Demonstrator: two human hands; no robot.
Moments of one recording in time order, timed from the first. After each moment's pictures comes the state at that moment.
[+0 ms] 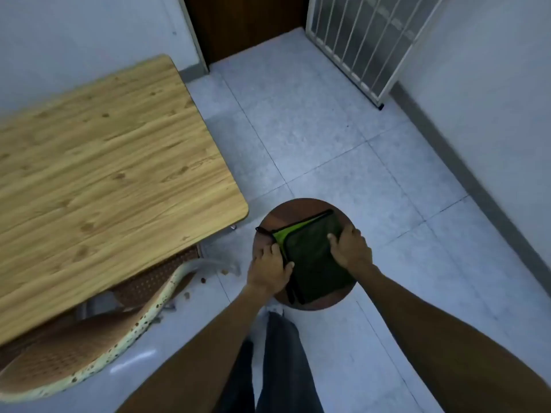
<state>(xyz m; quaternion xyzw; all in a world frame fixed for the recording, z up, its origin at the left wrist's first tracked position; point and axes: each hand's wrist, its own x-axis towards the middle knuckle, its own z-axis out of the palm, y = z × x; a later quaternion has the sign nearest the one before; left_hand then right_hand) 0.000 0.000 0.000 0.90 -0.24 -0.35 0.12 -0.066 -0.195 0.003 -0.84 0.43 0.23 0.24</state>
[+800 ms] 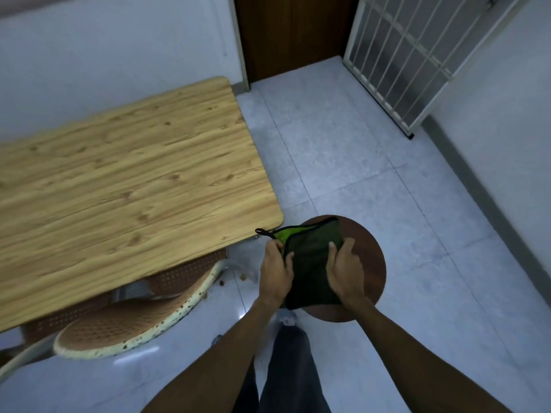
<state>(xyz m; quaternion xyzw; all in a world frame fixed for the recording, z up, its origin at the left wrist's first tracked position) 0.011 0.045 0.050 0.89 -0.07 -0.17 0.43 -0.046 -0.102 0.061 -0.86 0.38 0.02 0.34</state>
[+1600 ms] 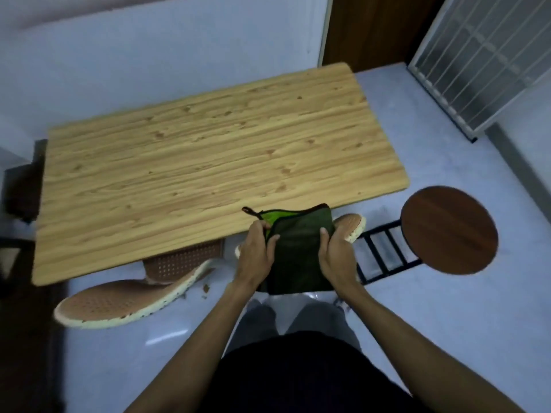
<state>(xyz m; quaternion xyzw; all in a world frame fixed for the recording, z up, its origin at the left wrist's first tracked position) 0.036 0.493 0.136 0.90 -0.12 -0.08 0.40 -0.026 0.313 0.125 -0.89 0.28 -0.02 0.34</state>
